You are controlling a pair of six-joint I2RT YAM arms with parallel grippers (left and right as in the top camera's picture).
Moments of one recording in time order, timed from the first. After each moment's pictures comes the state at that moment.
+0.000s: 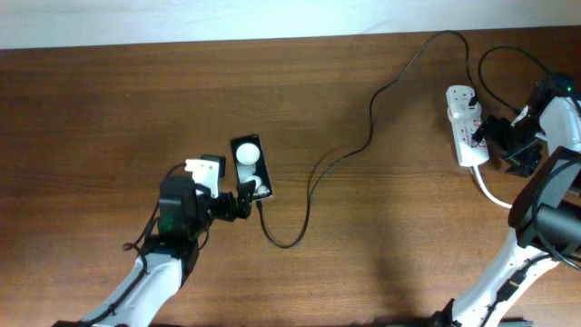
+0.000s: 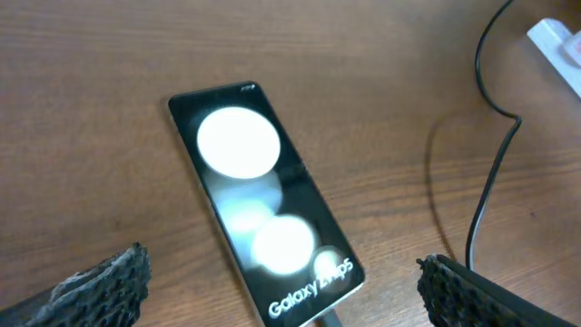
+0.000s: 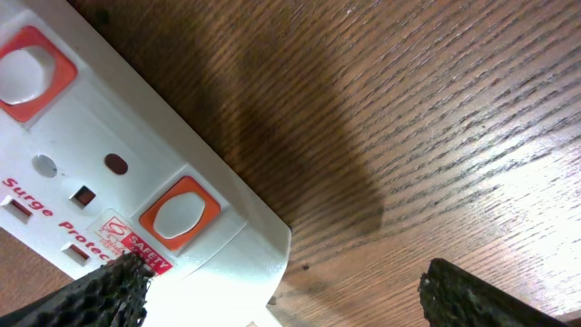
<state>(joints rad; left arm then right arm) -0.15 1.31 0.39 0.33 0.31 -0.13 -0.50 2.20 1.72 -1.05 -0.08 0.25</state>
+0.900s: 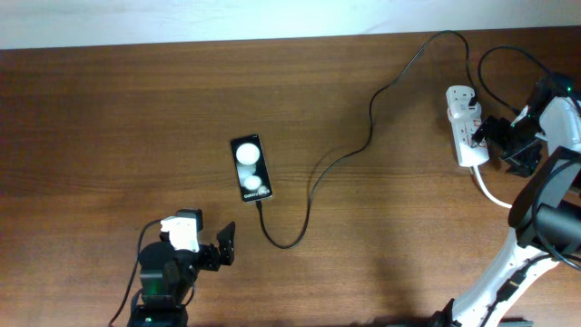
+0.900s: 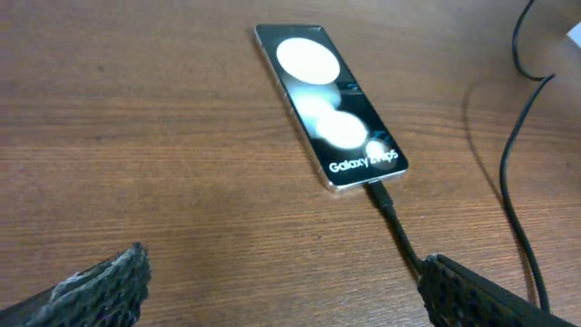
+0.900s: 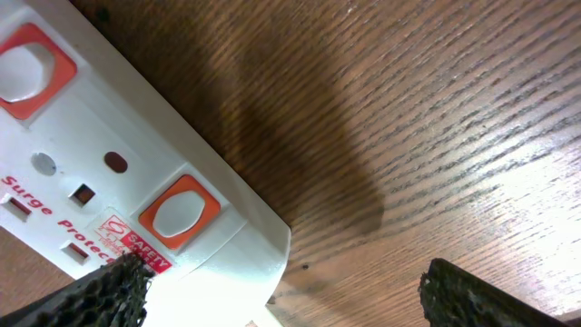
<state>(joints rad) -0.03 0.64 0.01 0.10 0.27 -0.13 -0.50 2.20 1.72 -1.05 -0.08 0.25</state>
